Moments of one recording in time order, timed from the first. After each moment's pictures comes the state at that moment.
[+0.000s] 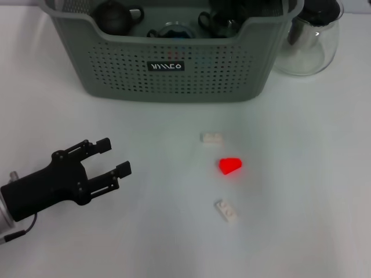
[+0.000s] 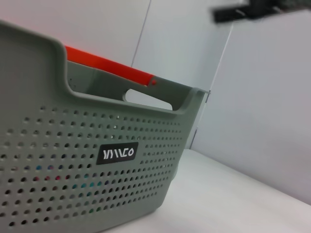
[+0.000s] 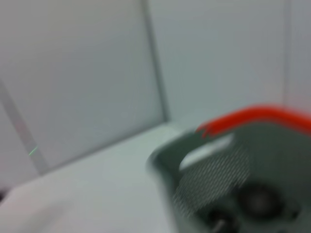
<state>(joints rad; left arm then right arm) -0.25 -2.13 0.40 0.44 2.02 1.67 -1.01 0.60 2.08 -1.16 -1.62 -2.06 -1.53 2.46</state>
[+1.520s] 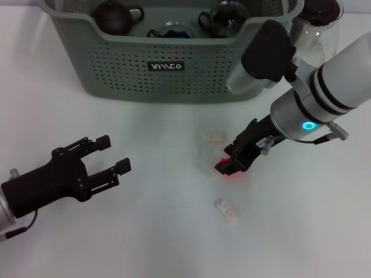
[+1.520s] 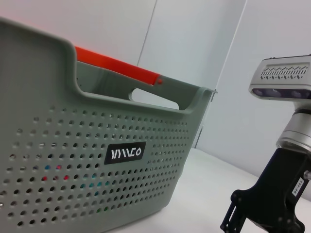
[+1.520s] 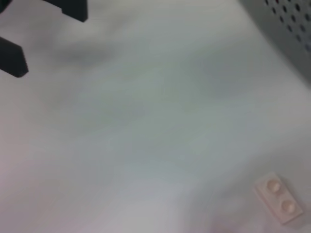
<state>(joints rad) -0.26 -2.12 0.40 0.44 2.02 1.65 -1.02 0.74 2.10 -1.64 -0.96 -2.35 -1.26 2.39</state>
